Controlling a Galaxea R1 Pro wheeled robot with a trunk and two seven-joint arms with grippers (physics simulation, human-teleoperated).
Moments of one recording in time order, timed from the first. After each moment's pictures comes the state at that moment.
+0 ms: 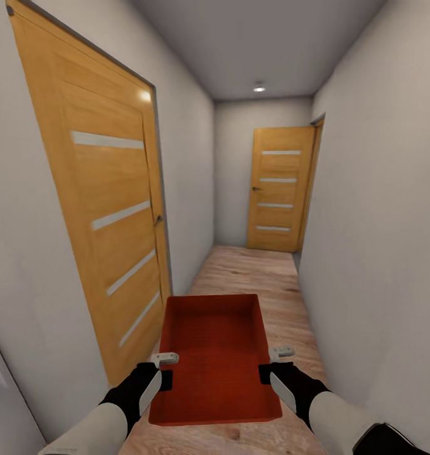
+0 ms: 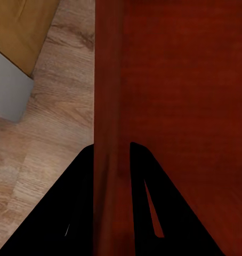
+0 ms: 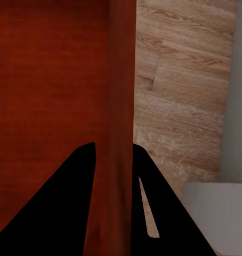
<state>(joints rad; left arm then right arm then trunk) -0.65 -0.13 0.01 -0.38 0.08 0.46 0.21 -0.73 0.05 0.54 -0.25 -0.49 0.29 -0.23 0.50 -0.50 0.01</state>
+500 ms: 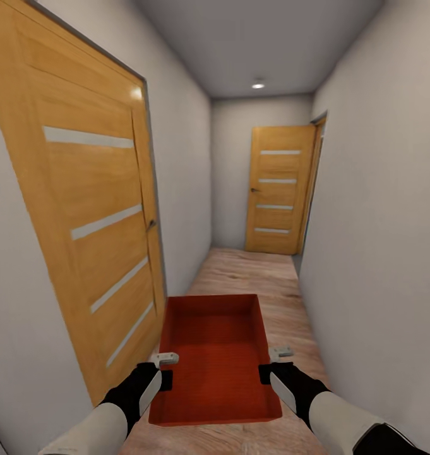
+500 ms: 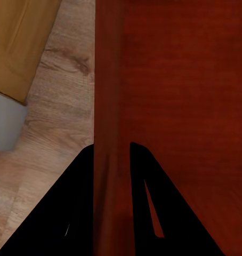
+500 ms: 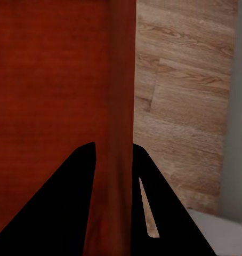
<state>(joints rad) -0.65 -0.13 0.01 -0.38 0.08 0.46 0.21 -0.73 0.05 0.54 -0.25 -0.50 0.29 -0.23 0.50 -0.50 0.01</state>
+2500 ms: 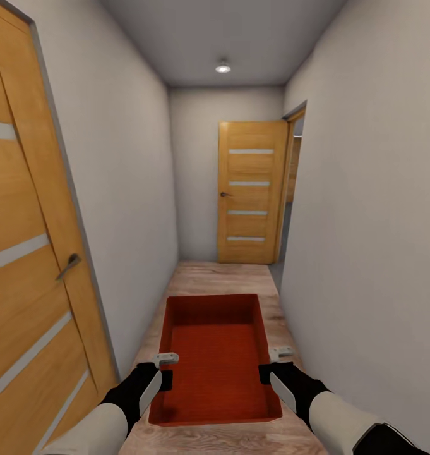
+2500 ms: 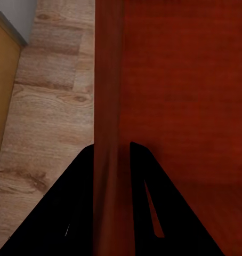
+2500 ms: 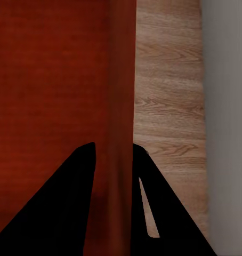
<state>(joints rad) -0.65 -0.13 0.01 -0.38 0.08 0.46 0.21 -0.73 0.05 0.54 -0.25 -0.49 0.29 -0.23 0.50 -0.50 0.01</state>
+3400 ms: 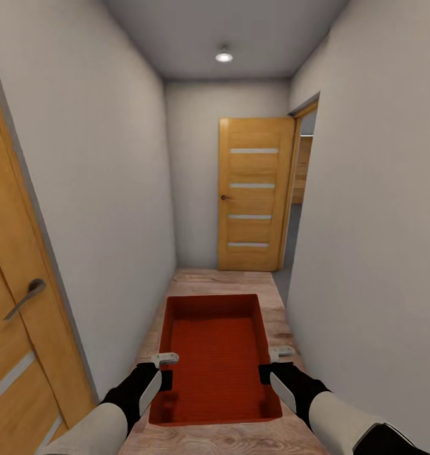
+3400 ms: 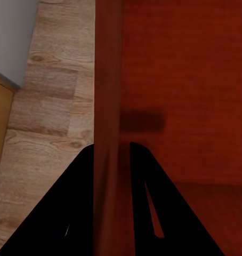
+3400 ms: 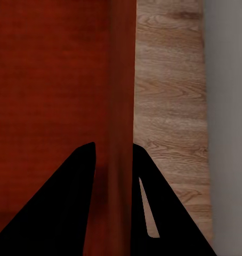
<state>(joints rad) -0.65 -0.13 0.01 -0.38 0.08 0.46 0.21 -0.73 0.05 0.54 -0.25 -0.49 0.29 -0.23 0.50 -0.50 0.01</state>
